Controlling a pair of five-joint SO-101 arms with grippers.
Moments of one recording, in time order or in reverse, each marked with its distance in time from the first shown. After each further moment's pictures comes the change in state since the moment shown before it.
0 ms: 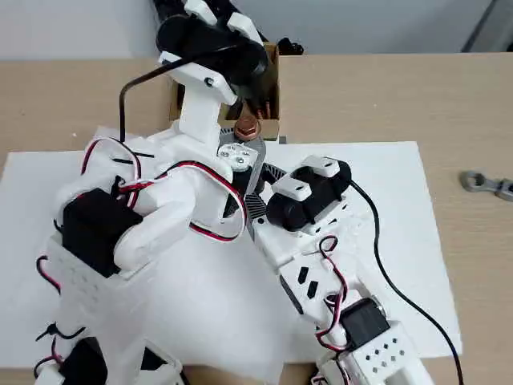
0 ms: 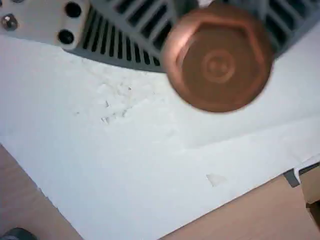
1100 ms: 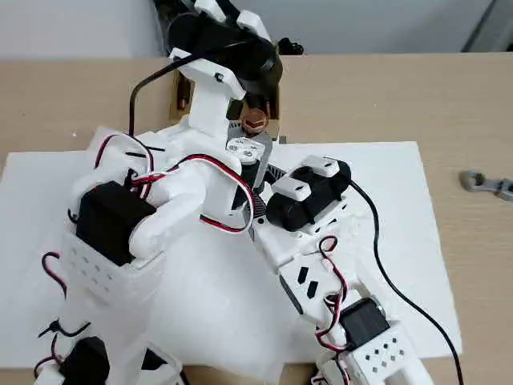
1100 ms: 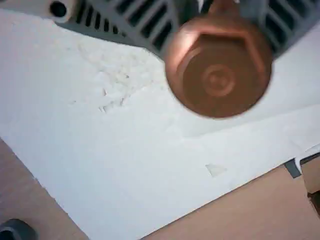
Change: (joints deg) left arm 0.0 -0.2 4.5 -4.9 -0.1; right arm 0.0 0.1 0.1 0.0 0.0
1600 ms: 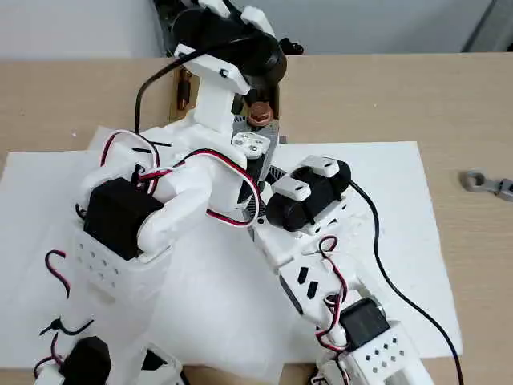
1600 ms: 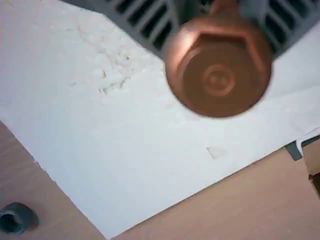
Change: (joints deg) left arm 0.0 0.1 2.4 -3.8 0.0; right arm 0.0 0.0 0.0 0.0 0.0
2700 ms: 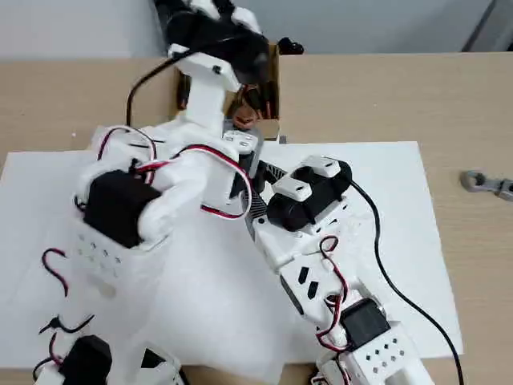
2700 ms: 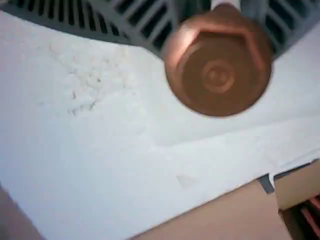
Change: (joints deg) left arm -3.3 0.0 1.7 1.4 0.0; right arm 0.1 -0.1 0.0 0.0 0.0
